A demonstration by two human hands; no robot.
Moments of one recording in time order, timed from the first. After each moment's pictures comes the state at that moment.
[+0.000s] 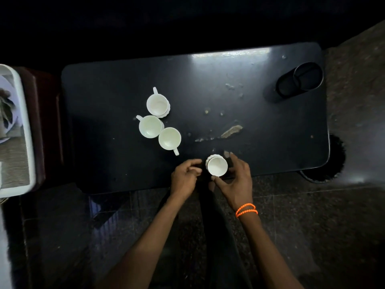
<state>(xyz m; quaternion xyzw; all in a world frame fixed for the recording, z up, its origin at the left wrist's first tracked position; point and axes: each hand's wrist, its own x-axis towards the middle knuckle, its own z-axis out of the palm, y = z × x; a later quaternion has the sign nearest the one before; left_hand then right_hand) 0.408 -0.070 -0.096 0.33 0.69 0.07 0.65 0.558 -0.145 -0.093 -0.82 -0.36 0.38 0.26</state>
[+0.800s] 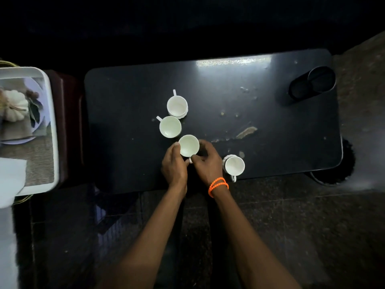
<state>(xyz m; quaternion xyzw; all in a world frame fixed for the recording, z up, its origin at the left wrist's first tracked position) 0.363 -0.029 -0.092 0.11 0.74 0.34 0.57 0.442 -0.054 -0.091 -0.77 -0.24 0.49 0.32</state>
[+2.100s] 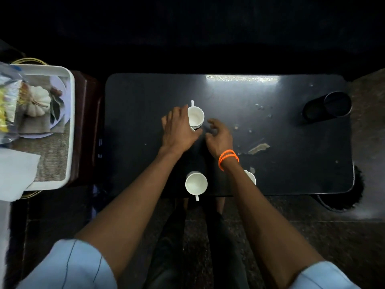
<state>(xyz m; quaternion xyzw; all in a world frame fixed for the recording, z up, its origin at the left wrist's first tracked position) 0.336 0.097 -0.094 0.71 0.65 0.03 0.27 0.464 0.050 -0.105 -0.79 -0.36 0.43 0.26</state>
